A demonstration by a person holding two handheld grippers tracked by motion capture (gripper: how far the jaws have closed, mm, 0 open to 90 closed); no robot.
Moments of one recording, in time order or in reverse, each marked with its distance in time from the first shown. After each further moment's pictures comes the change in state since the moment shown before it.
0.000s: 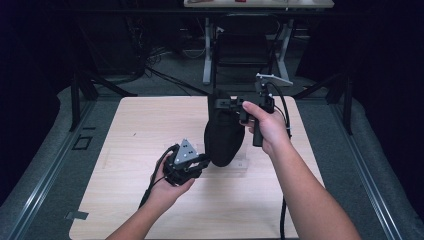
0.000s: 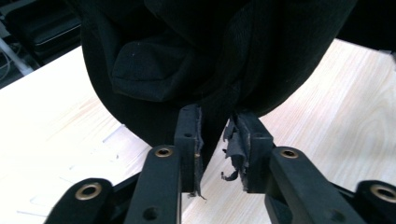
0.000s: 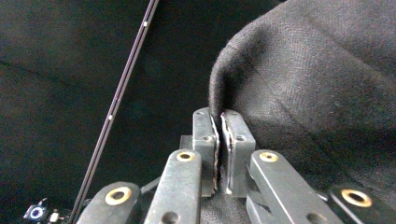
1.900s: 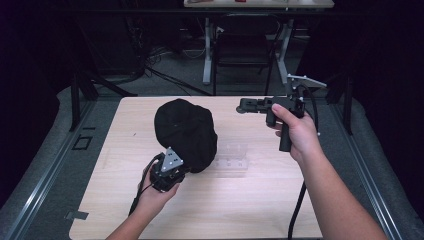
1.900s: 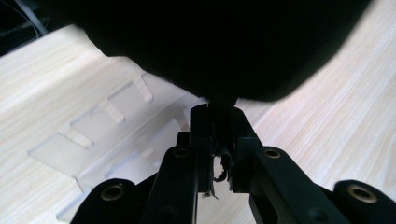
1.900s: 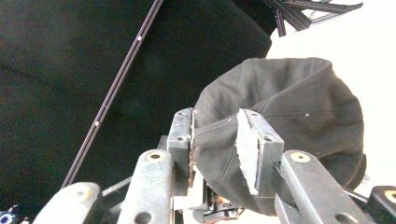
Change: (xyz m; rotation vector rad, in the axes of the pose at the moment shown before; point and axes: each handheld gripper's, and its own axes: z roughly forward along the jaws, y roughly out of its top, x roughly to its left) left arm 0.022 -0.053 -0.005 0.064 0.088 -0.037; right arm 0.005 -0.011 -0.064 -0.088 -0.051 -0.084
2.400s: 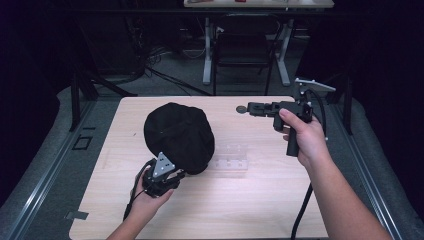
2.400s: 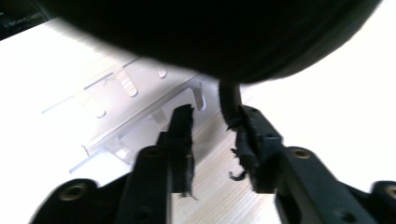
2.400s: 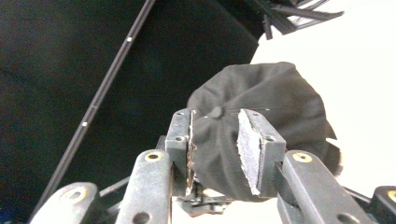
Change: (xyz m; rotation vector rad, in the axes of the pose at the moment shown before) left arm 0.008 -0.024 -0.008 -0.010 0.023 -0.049; right arm -0.004 -0.007 -0.017 -0.014 -0.042 -0.018
